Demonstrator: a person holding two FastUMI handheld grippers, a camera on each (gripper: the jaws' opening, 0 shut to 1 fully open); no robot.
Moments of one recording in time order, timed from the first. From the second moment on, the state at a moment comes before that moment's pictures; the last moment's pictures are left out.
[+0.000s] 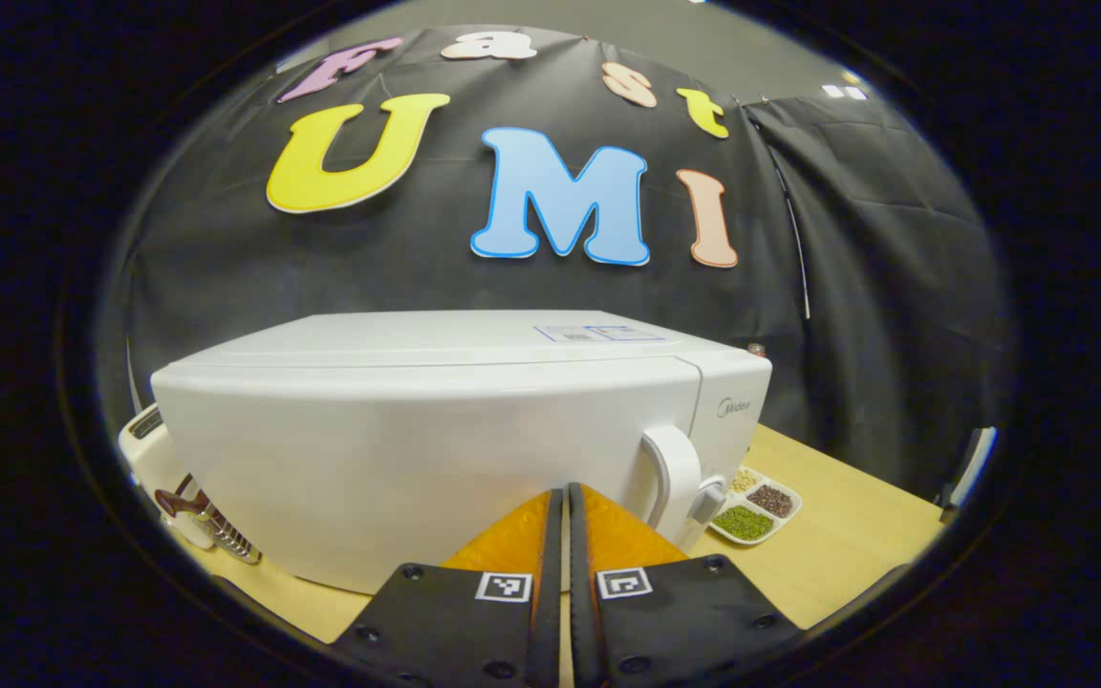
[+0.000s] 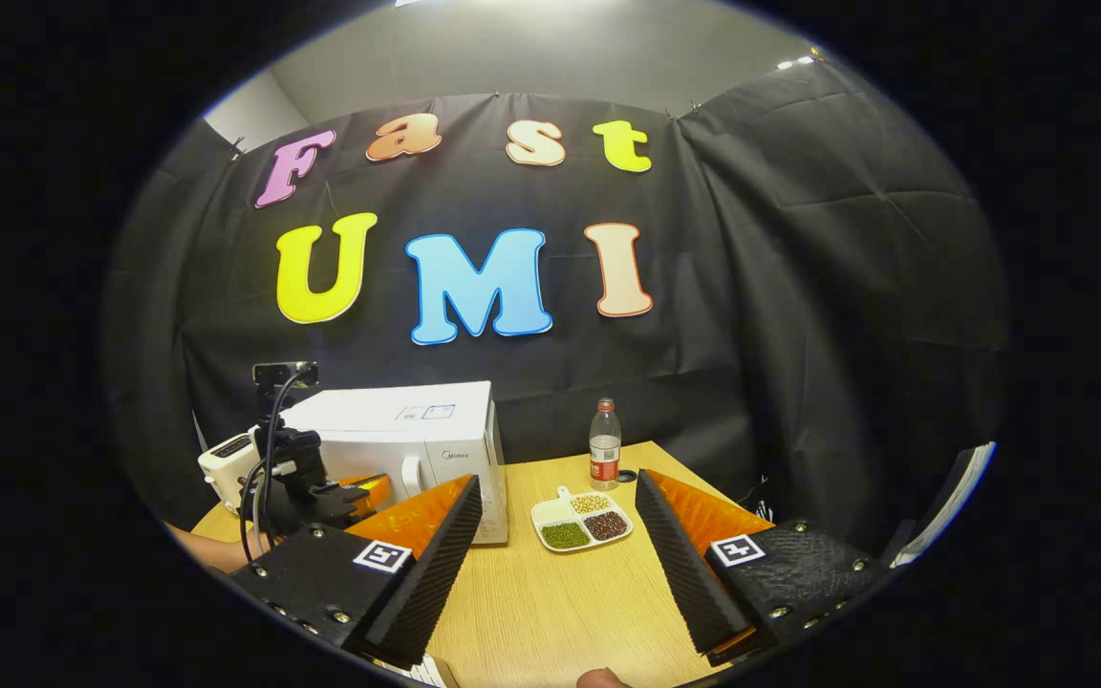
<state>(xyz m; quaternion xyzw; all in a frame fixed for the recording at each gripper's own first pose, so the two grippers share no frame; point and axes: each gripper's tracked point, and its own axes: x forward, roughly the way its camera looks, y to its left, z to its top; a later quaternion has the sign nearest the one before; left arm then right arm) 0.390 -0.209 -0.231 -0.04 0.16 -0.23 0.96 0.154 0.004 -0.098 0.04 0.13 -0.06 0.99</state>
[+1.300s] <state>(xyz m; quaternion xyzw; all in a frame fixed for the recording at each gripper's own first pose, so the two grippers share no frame) 0.117 -0.059 -0.024 -0.04 0.02 -0.08 1.00 0.036 0.026 -0.045 0.06 0.06 0.11 0.99</state>
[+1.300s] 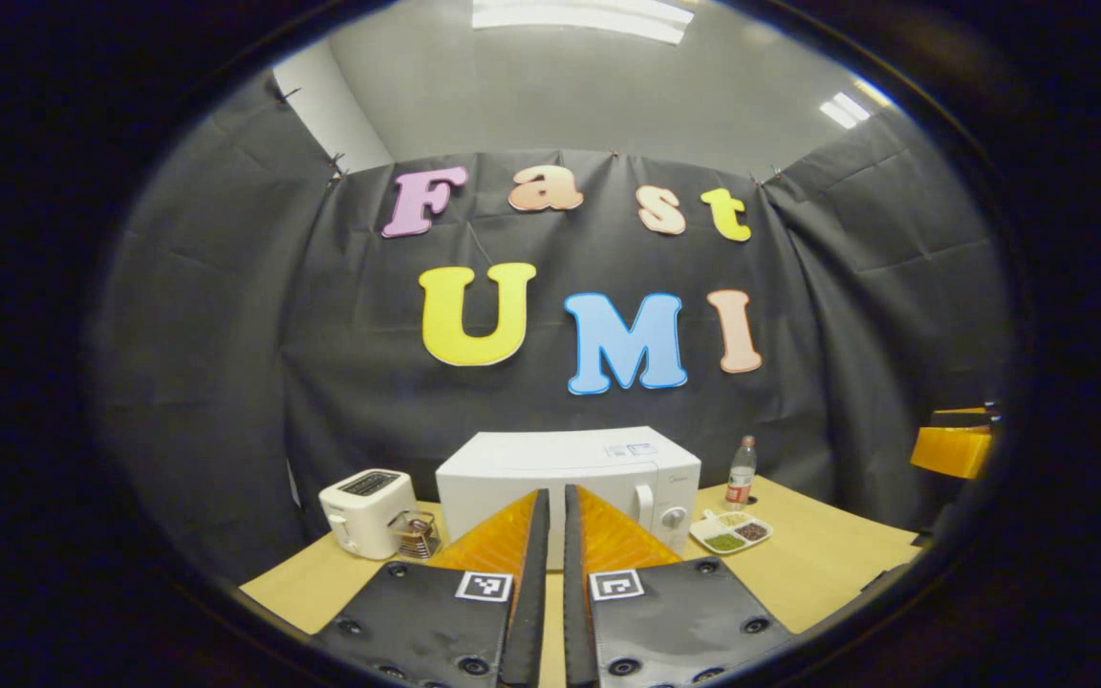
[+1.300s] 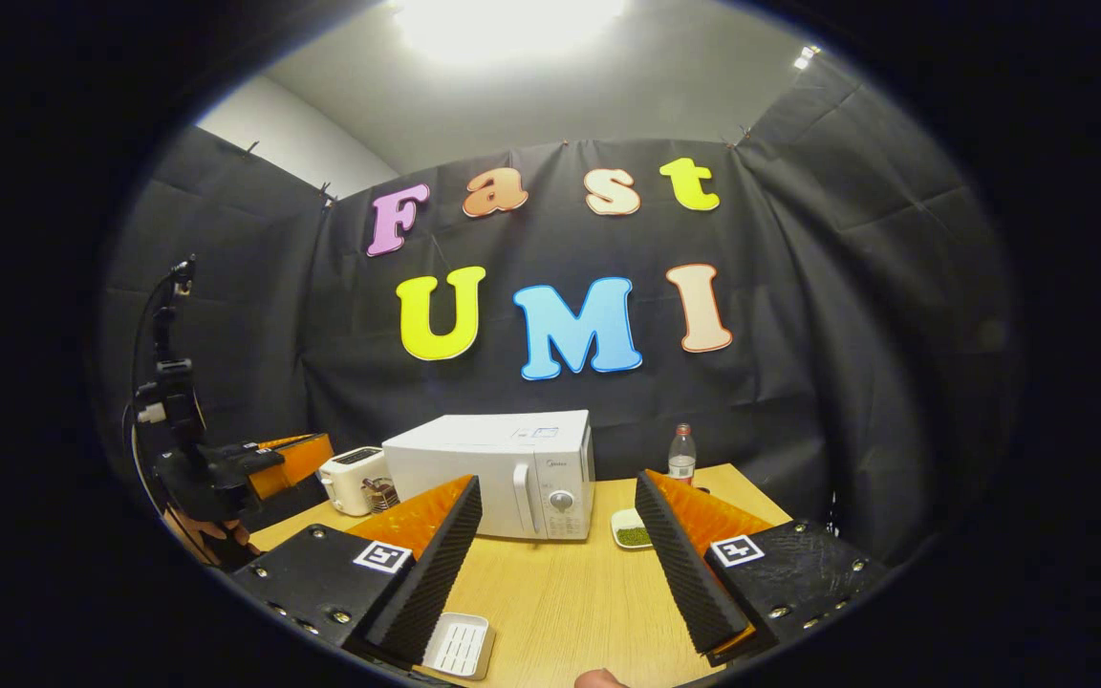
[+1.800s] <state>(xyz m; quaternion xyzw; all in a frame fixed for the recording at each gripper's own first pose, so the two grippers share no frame) 0.048 -0.018 -0.004 -0.03 0.01 -0.06 1.00 0.013 0.049 -0.035 0.07 0.04 0.12 0.99</state>
